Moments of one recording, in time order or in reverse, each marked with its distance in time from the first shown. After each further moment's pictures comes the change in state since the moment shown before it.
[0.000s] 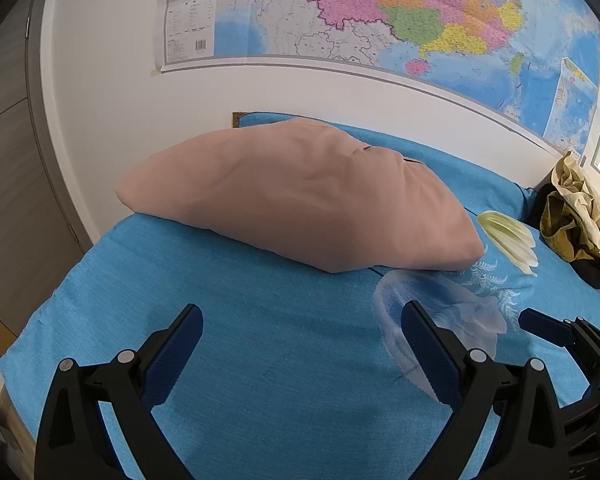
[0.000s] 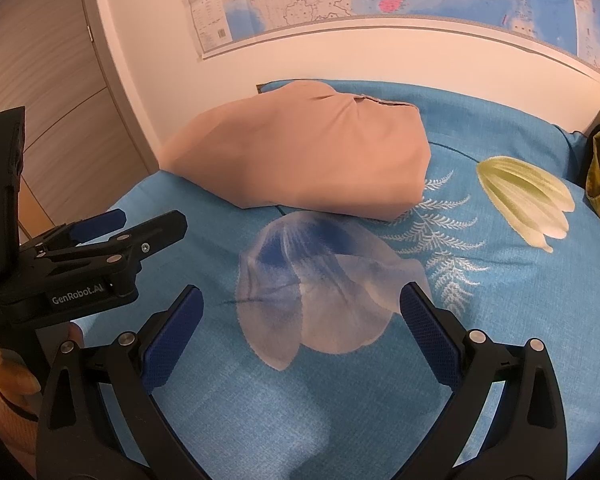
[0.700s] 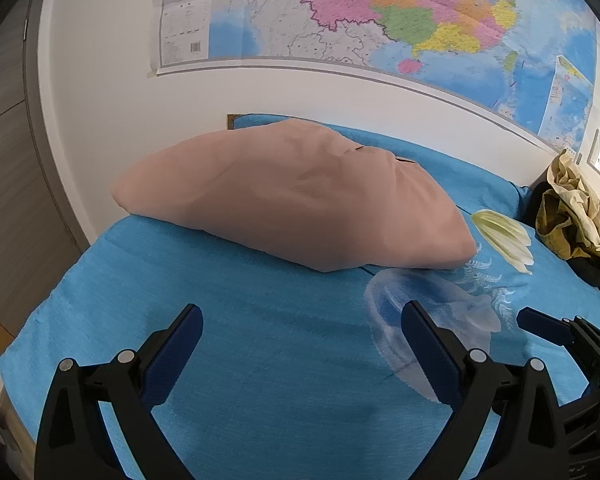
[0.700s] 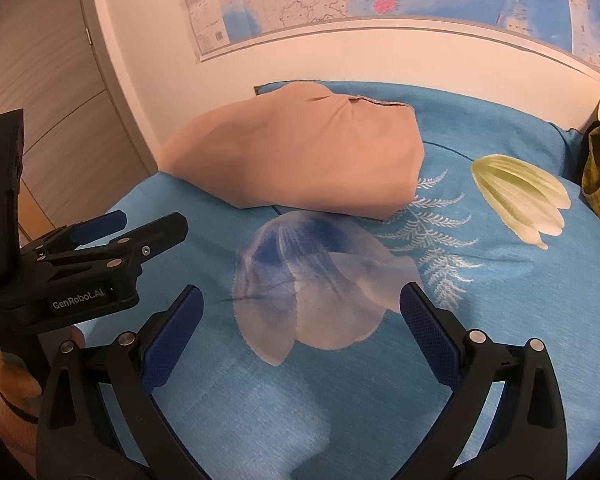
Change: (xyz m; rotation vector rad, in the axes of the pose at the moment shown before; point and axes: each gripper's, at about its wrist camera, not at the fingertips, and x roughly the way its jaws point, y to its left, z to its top) left arm -0.003 -0.008 -0.002 0.011 -0.011 -0.008; right arm -0.002 -0.002 -0.002 0.004 -0.008 0.000
